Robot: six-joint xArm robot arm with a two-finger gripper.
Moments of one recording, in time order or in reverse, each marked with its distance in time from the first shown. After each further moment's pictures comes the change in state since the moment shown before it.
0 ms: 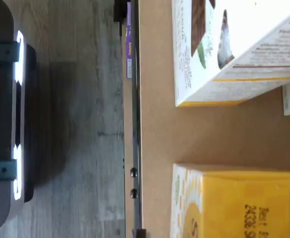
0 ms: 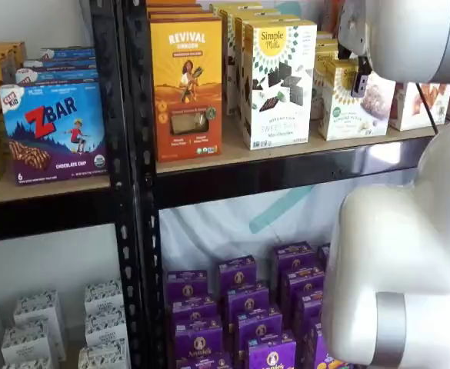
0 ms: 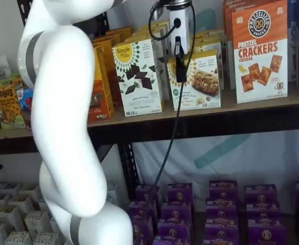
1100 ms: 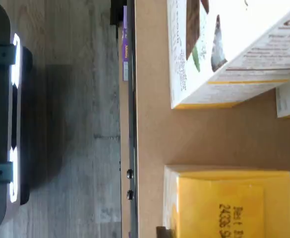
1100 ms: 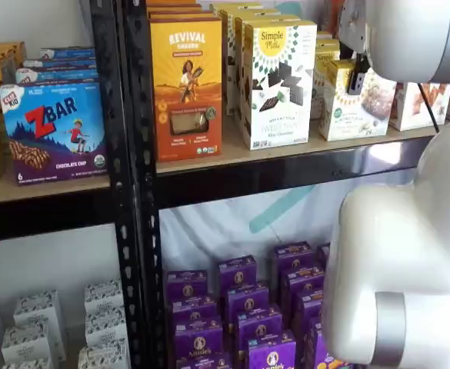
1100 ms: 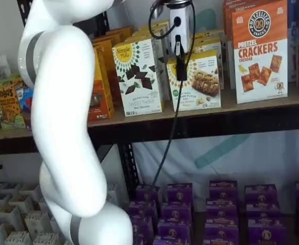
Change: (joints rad) arm -0.006 0.000 -0.008 0.013 0.000 -0.004
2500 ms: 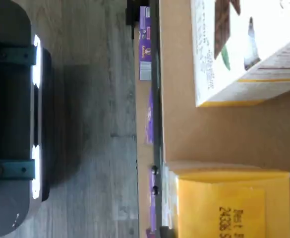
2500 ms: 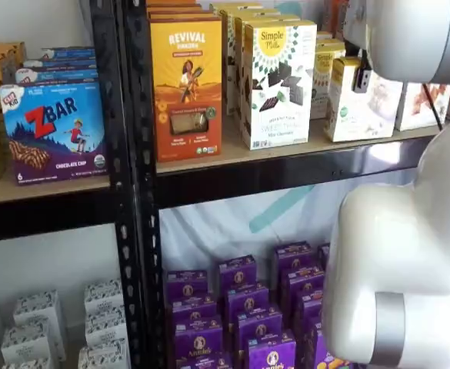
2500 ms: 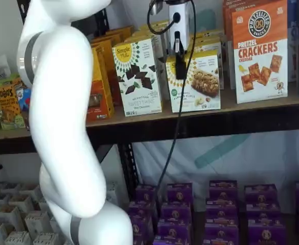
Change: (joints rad) arm -0.015 -0.011 -0.024 -0.017 0.078 -0.011
